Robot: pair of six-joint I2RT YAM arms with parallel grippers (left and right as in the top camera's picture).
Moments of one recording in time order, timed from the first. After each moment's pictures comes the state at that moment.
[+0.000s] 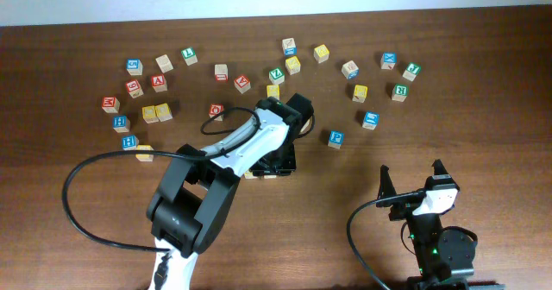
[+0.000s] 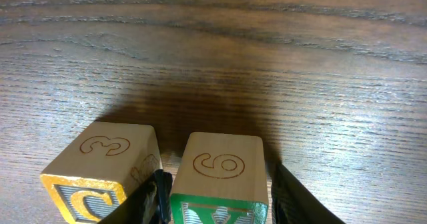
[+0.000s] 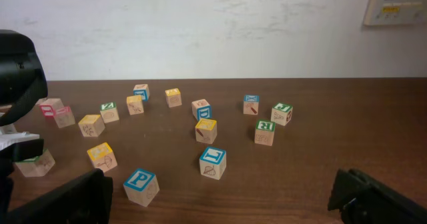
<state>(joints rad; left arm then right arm) -0.64 2.15 1.56 -1.10 -0.06 -0.67 0.02 0.01 0.01 -0.07 -0.04 0.05</state>
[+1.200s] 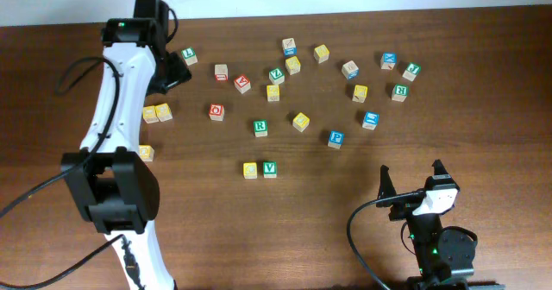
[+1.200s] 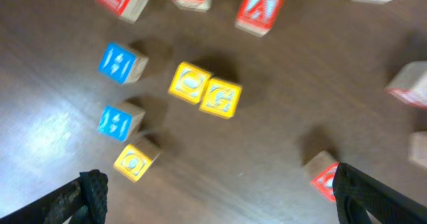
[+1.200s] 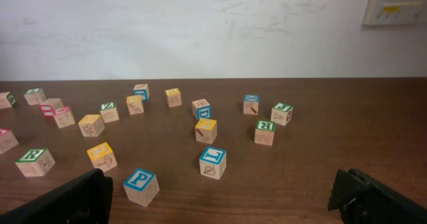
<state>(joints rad) -0.05 2.14 2.07 -1.29 -0.26 -0.59 0.02 0.01 0.01 -0.07 -0.04 0.05</state>
